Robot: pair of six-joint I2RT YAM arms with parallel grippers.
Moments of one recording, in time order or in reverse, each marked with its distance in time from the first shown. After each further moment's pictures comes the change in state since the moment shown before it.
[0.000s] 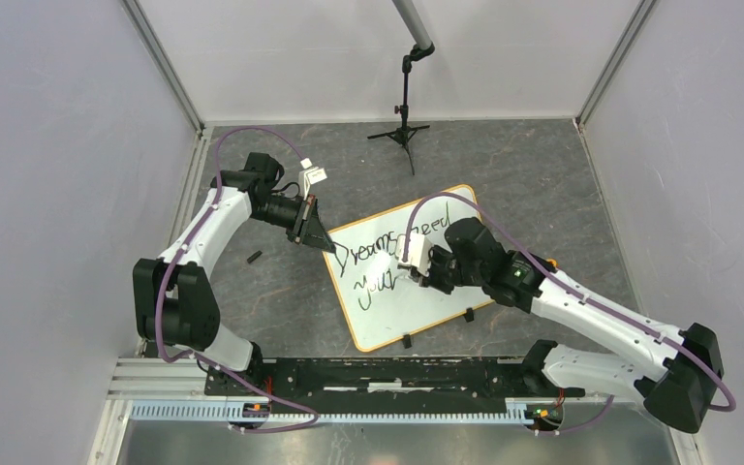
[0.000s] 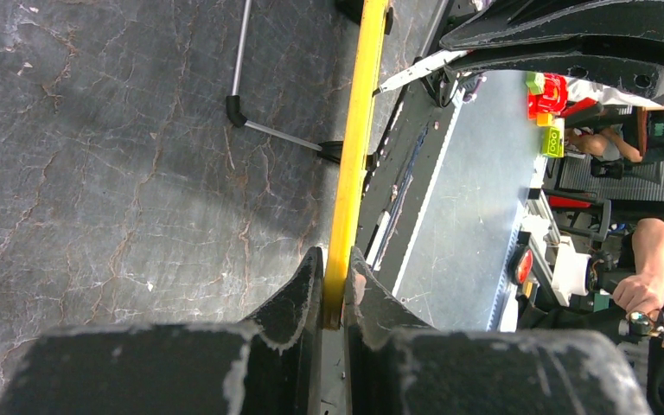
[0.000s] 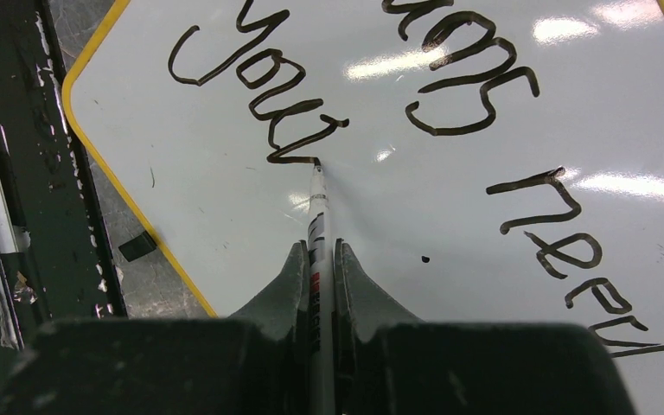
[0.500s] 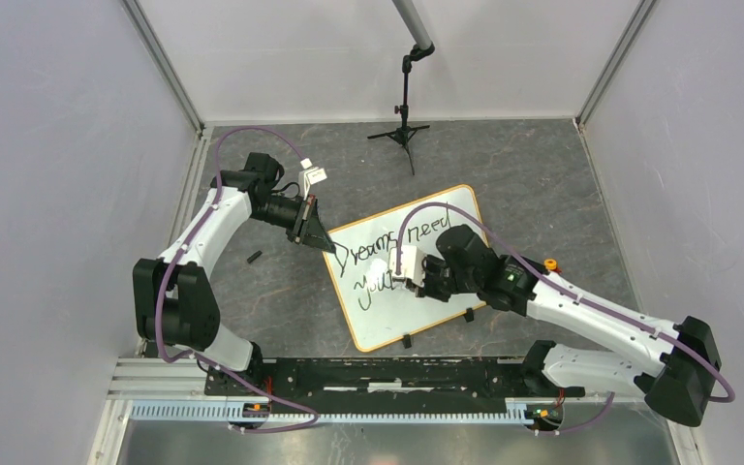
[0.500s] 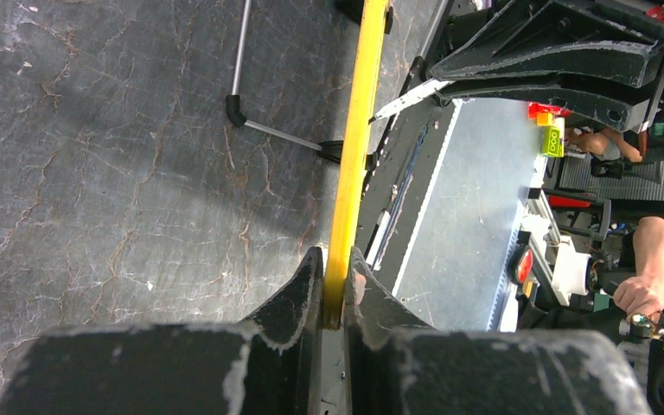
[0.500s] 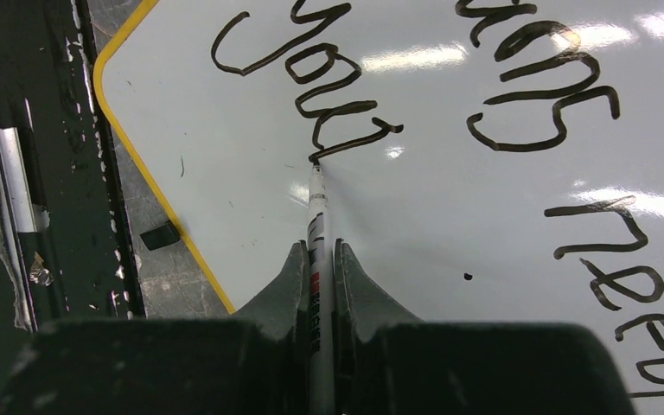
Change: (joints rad) left arm 0.000 0.000 0.000 -0.002 0.000 0.000; right arm 0.066 0.018 -0.013 -0.013 0.005 -0.027
